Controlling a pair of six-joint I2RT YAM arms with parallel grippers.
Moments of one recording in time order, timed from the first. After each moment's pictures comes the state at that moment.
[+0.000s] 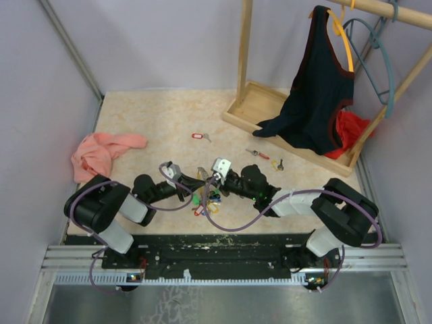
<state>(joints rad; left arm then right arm) -0.45 1.62 0.17 1.52 0.75 -0.11 0.88 1.49 0.52 0.79 -0.25 -0.20</state>
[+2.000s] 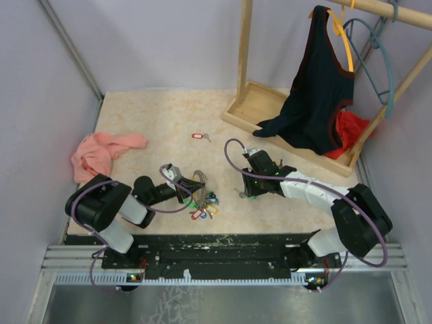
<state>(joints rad) -0.44 1.64 0.14 1.52 0.74 -0.08 0.65 1.37 0.72 -0.34 0.01 0.34</state>
